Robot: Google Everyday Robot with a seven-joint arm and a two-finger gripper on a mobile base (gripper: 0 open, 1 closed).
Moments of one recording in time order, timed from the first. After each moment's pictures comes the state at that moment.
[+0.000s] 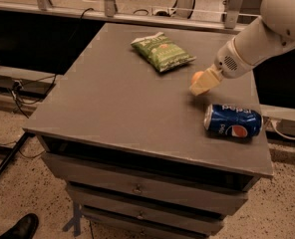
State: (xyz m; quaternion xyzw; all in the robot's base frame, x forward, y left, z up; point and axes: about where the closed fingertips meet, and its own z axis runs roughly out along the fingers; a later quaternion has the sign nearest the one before) arm 0.604 -0.175 0.860 -0.37 0.88 0.13 0.25
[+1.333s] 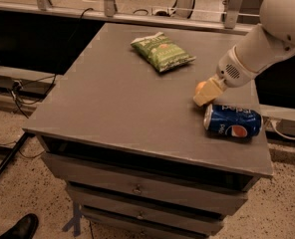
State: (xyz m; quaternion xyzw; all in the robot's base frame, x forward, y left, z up) arm 0.571 -0.182 0.848 -0.36 0.90 0.12 0.21
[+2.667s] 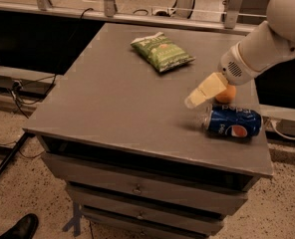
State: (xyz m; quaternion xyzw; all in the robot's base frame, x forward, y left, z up) arm 0.572 -0.178 0.861 -0.36 0.89 0.13 0.24
